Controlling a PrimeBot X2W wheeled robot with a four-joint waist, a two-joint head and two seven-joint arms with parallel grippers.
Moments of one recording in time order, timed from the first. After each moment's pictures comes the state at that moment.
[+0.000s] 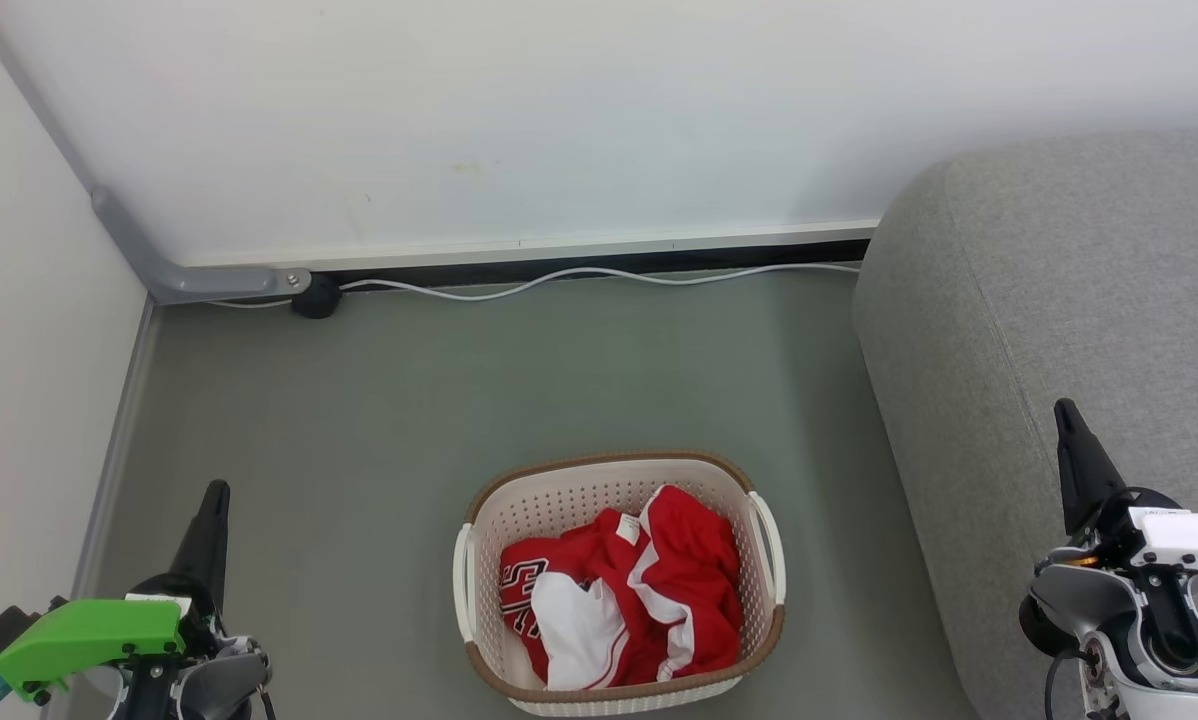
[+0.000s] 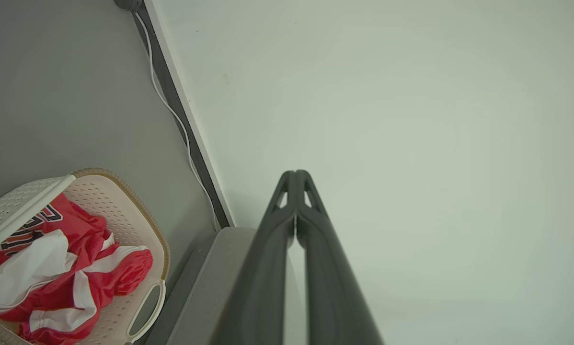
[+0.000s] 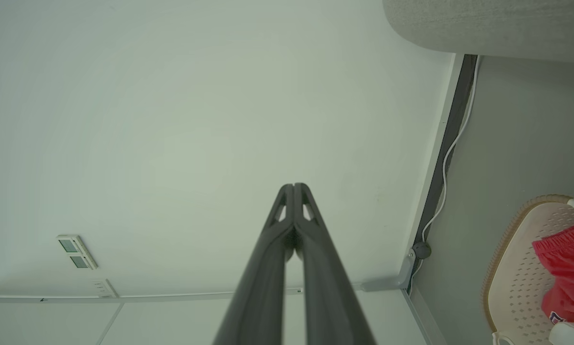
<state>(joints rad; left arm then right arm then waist) -0.06 0.04 0.08 0.27 -1.61 -0.12 0.11 -0.06 -0.04 -0.13 0.28 1.61 0.12 0.10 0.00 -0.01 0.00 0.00</state>
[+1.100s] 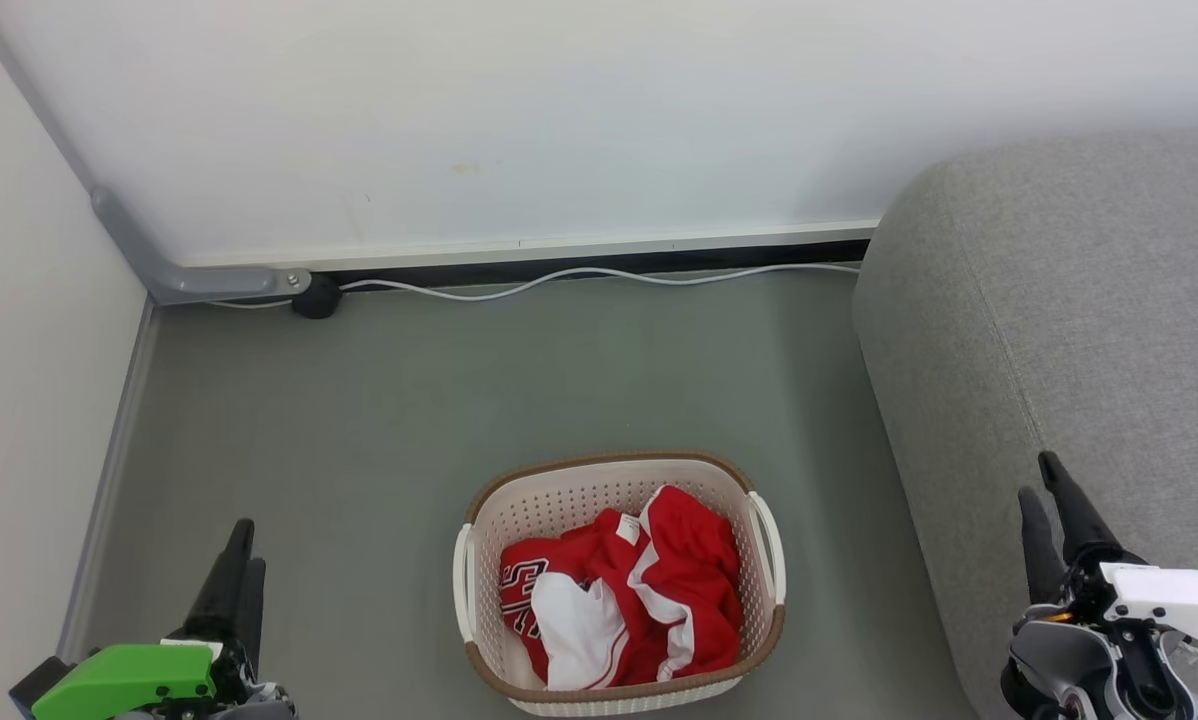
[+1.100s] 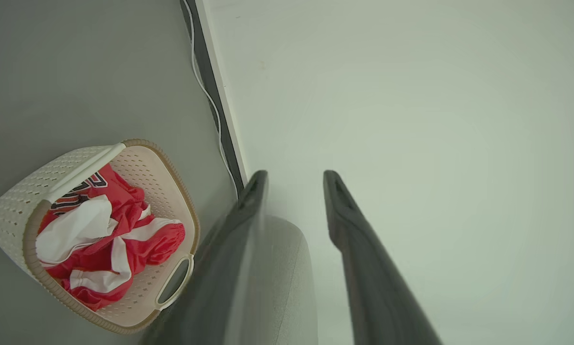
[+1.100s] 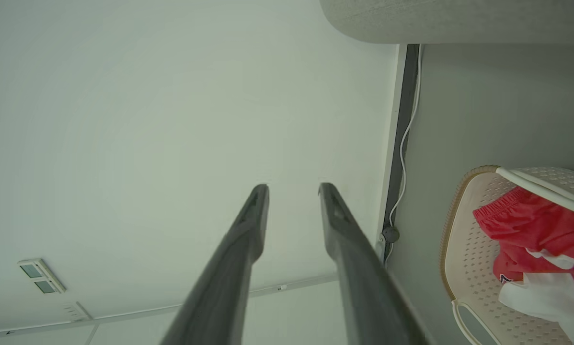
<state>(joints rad) -0.01 0.01 0.07 0.33 -1.61 -0.12 0.11 0.00 -0.01 -0.12 0.34 1.61 0.11 0.10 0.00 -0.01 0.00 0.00</state>
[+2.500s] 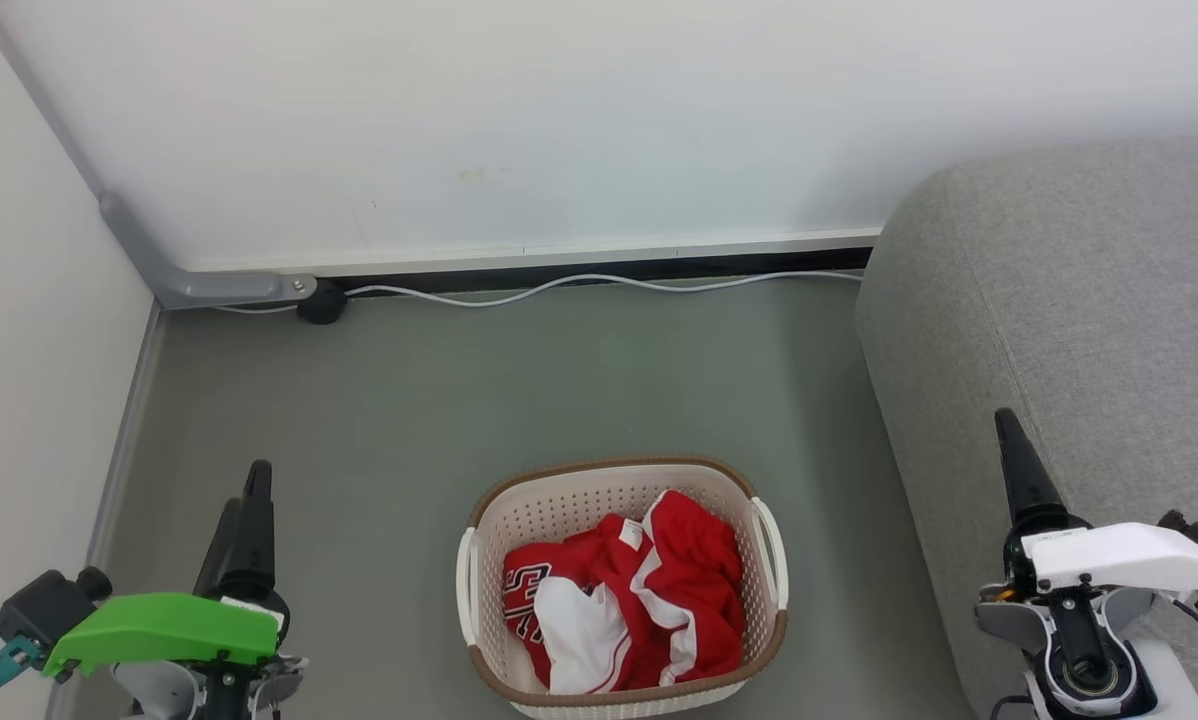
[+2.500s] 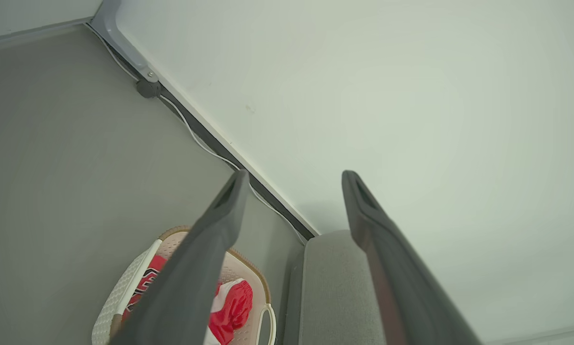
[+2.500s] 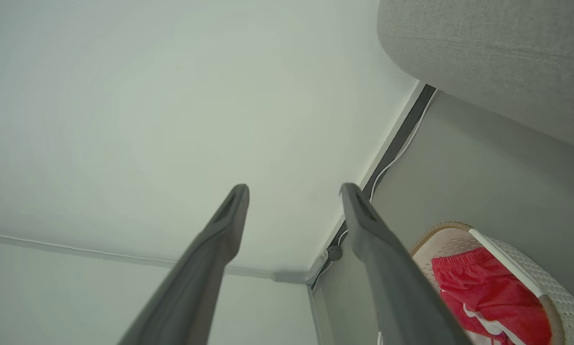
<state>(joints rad) -0.01 0.05 -0.03 0.17 -1.14 -0.08 -0.04 -0.01 -0.02 -0.01 0.24 1.25 0.06 -0.04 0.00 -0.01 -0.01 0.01</state>
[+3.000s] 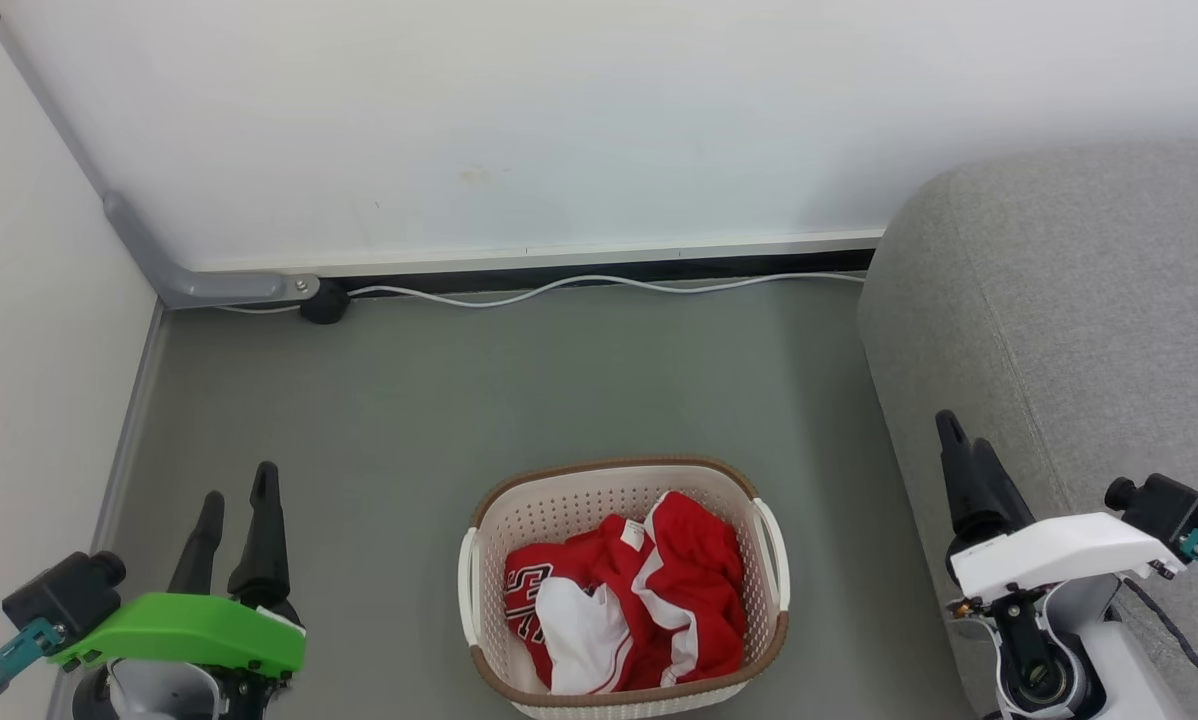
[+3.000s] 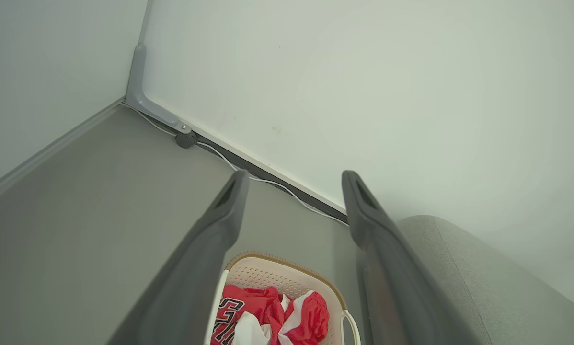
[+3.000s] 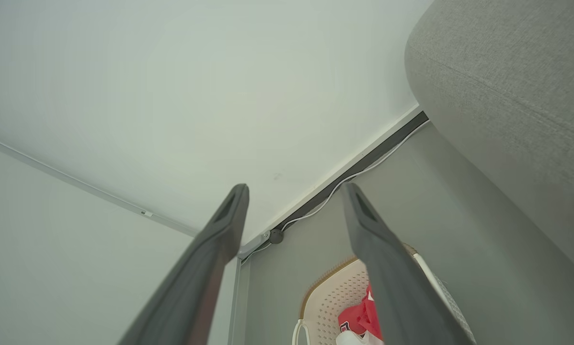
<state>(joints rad) 0.00 0.09 -0.08 0.12 -0.83 -0.03 -0.09 -0.01 -0.06 0.12 0.21 0.91 0.02 -0.09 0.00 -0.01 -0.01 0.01</state>
